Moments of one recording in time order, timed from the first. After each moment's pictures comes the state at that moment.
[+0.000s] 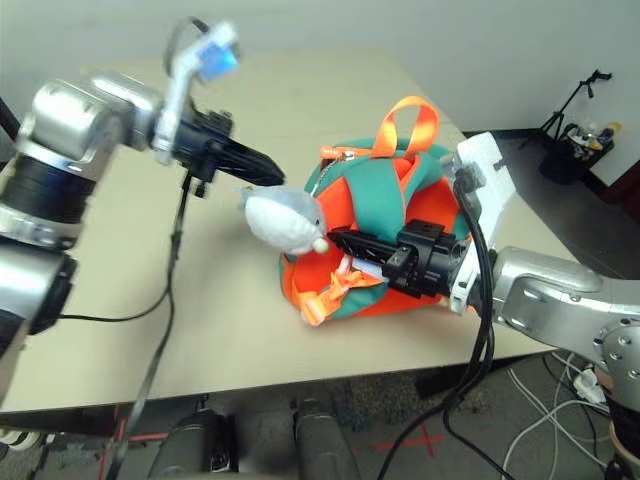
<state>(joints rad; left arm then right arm) -1.31 0.62 -0.32 0.25 -0.34 0.85 -1.55 -0.25 -1.08 -0.27 -0.54 1.63 0.95 0.19</state>
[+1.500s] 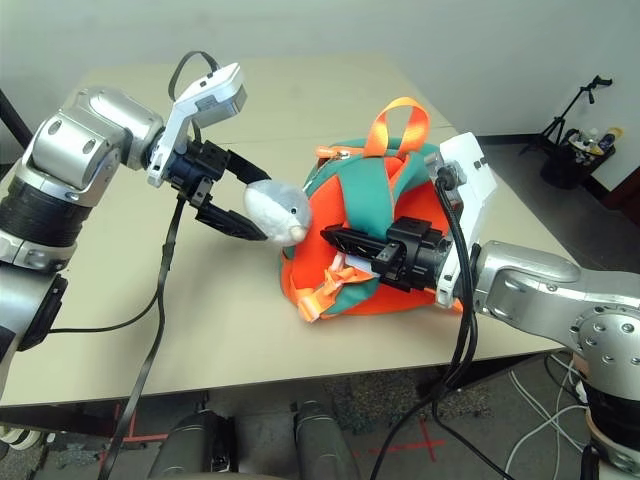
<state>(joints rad) -1.19 0.51 -0.39 0.21 -0.27 0.74 -1.52 -0.31 -1.03 -0.22 -0.53 1.57 0.97 0.19</state>
